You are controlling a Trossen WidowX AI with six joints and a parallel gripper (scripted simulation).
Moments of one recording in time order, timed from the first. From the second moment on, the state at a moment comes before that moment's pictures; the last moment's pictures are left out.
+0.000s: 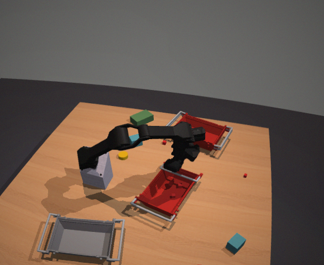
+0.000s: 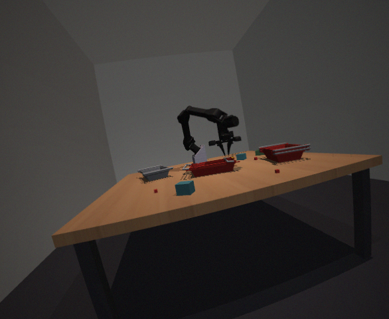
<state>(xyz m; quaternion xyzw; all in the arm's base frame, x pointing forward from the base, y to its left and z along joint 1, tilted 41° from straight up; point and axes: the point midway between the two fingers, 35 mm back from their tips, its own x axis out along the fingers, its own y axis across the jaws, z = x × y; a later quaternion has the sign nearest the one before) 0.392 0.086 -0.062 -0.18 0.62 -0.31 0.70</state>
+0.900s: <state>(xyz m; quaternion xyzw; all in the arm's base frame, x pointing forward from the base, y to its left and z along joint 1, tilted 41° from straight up) 0.390 0.116 -0.025 -0.18 0.63 -0.31 0.69</state>
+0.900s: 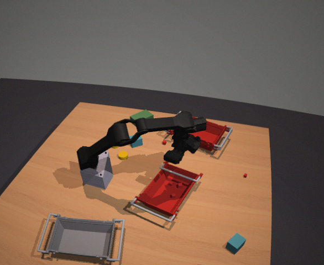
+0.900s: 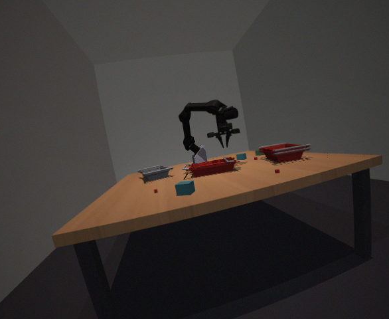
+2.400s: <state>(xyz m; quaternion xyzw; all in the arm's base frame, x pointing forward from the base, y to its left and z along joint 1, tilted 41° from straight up) 0.369 -0.143 0.074 -0.18 0.62 -0.32 0.70</state>
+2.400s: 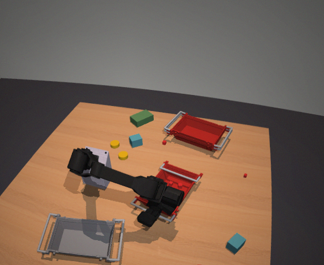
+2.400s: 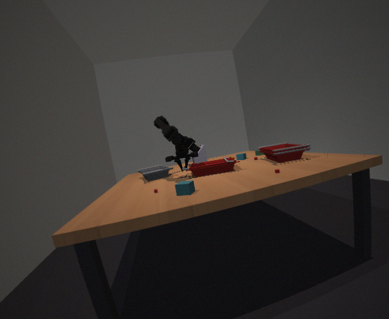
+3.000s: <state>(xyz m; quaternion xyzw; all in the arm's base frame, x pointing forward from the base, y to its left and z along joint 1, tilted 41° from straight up) 0.373 -0.103 0.085 -0.18 0.61 -0.32 0.70</state>
